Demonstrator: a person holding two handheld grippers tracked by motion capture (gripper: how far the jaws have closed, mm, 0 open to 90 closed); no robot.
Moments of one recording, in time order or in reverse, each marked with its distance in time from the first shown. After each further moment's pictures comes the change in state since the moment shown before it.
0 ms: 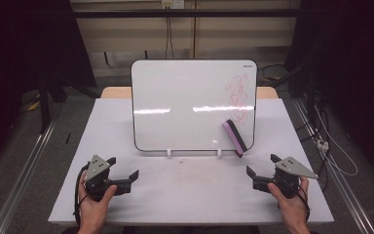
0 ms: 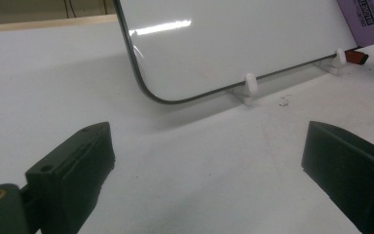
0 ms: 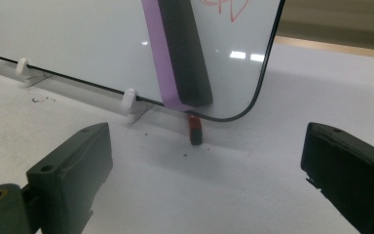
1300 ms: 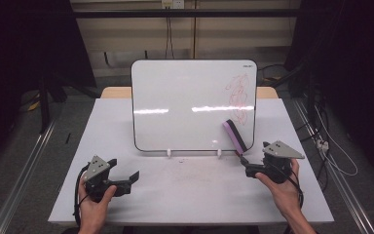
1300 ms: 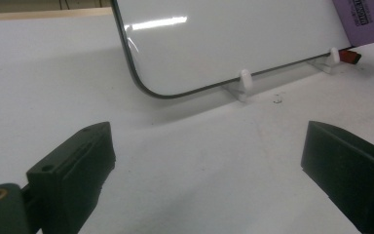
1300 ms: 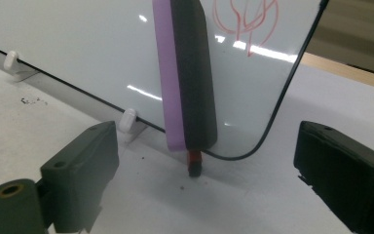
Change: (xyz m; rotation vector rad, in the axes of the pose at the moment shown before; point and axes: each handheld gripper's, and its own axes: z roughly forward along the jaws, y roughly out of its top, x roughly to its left) left arm -0.001 -0.001 0.000 0.016 -0.014 -0.017; right arm 0.010 0.043 0.022 0.092 -0.004 -0.128
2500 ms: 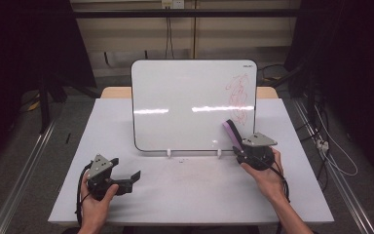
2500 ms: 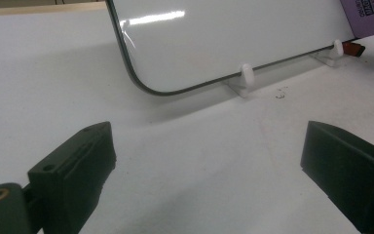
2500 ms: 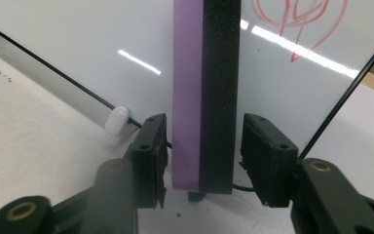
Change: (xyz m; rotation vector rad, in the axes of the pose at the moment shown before) left arm 0.001 0.000 0.007 0.025 -0.014 0.009; right arm 0.012 0.014 0.044 0.124 -0.026 -0.125
